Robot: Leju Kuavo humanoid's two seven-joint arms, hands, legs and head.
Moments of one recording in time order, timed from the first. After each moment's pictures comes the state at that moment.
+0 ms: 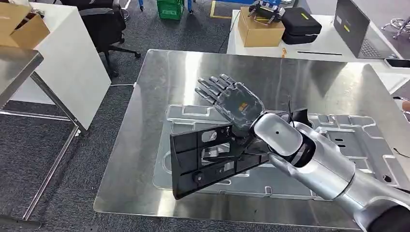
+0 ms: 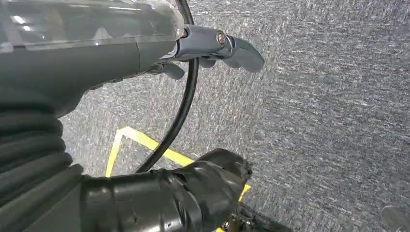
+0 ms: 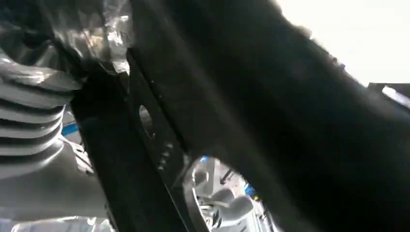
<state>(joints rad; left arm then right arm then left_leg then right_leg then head) -0.09 -0.17 1.15 -0.19 -1.08 0.08 -0.25 -0.96 -0.40 1.10 -1.28 1.20 0.10 -0.15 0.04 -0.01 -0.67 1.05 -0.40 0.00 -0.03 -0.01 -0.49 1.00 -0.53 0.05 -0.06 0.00</state>
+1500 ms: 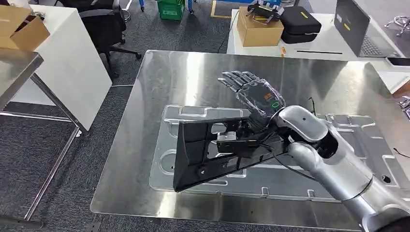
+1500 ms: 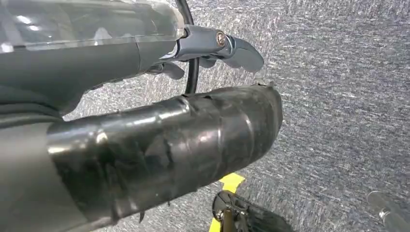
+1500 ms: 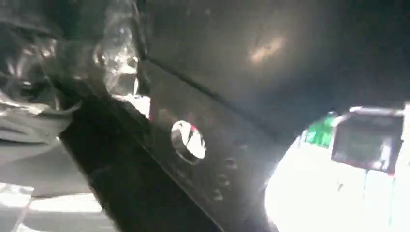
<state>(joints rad) -0.11 -0.17 1.15 -0.19 -1.08 0.05 -0.26 -0.85 -0.44 0.85 -1.30 0.76 0.26 -0.15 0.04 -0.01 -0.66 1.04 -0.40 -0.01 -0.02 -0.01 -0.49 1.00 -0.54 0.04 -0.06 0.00</state>
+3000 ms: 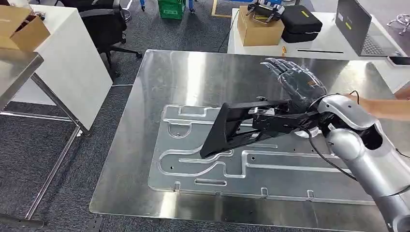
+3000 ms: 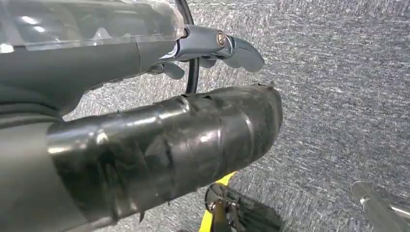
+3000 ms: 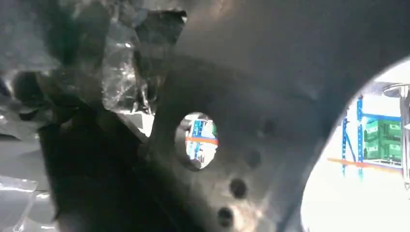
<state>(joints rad) -0.13 -0.18 1.15 -0.19 -1.07 0.06 -0.27 -0.84 -0.57 0.68 -1.33 0.69 0.31 -0.08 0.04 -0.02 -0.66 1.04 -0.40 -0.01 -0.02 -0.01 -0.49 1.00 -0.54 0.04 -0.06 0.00</state>
